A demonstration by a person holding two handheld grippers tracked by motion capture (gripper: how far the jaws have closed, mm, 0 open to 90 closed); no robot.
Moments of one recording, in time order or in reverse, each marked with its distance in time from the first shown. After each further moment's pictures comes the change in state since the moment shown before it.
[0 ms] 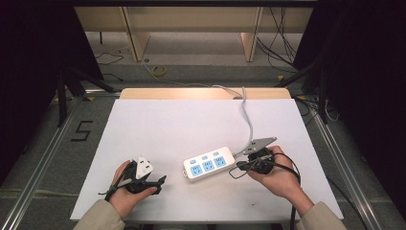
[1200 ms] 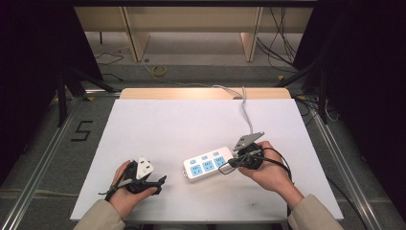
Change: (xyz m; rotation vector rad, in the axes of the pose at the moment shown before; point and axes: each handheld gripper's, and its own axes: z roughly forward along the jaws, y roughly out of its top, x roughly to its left) left arm -0.001 0.001 0.000 0.000 0.001 0.011; right arm 0.004 0.024 0.015 0.022 0.027 -0.038
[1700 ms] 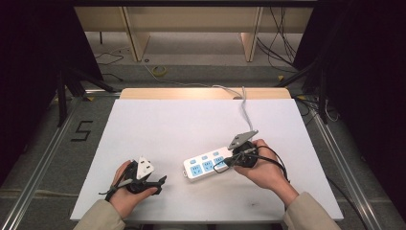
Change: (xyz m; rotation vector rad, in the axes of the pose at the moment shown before) left arm 0.000 0.000 0.000 0.000 -0.002 0.001; right arm 0.003 0.011 0.007 0.006 0.009 -0.014
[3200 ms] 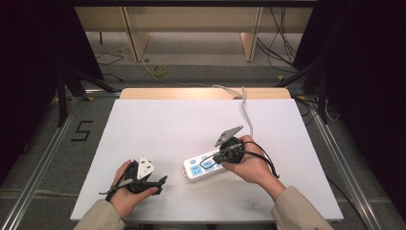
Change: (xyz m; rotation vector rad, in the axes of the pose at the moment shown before) left arm -0.001 0.001 0.001 -0.007 -0.001 -0.002; right arm 0.005 0.027 0.021 0.022 0.028 -0.020
